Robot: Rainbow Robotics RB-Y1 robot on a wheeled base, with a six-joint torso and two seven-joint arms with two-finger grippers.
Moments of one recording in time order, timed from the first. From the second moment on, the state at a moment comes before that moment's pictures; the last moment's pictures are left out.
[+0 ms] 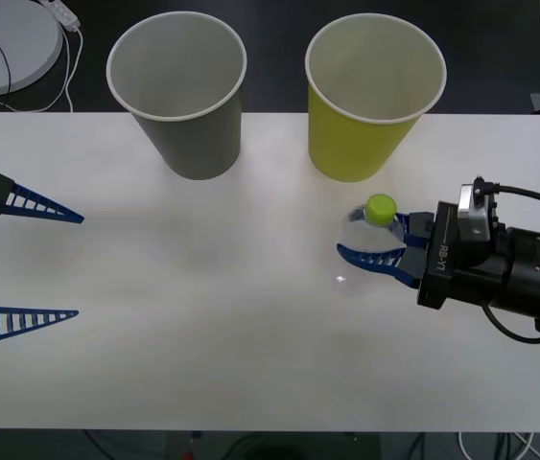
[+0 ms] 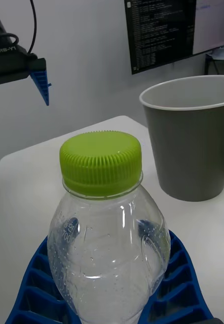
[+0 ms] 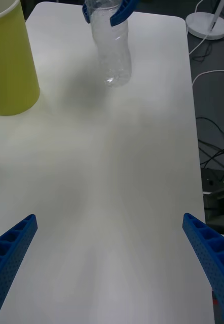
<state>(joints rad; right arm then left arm) -0.01 -0.92 0.25 -1.93 0.87 -0.73 0.02 0.06 0.99 0.38 -2.05 -1.28 -1.46 0.33</state>
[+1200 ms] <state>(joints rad) -0.03 -1.22 -0.05 -2.17 1.02 -0.67 -0.72 0.06 0.99 0.38 -2.05 -1.28 -1.46 0.33</state>
